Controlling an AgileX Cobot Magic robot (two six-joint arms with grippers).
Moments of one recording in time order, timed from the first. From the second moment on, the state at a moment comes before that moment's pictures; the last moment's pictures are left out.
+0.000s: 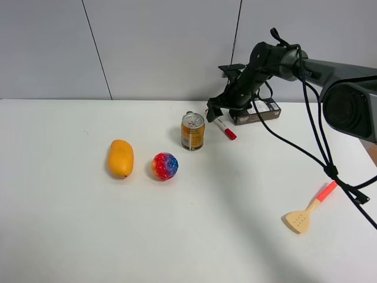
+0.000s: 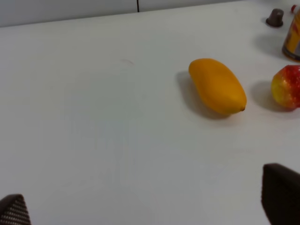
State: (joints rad) left arm 0.00 -0.01 -0.51 -0.06 1.06 0.06; right arm 0.24 2.44 -2.02 0.33 0.88 -0.40
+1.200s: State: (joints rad) left arm 0.00 -0.01 -0.51 -0.06 1.06 0.06; right arm 0.09 1.40 -1.73 -0.01 0.96 -0.17
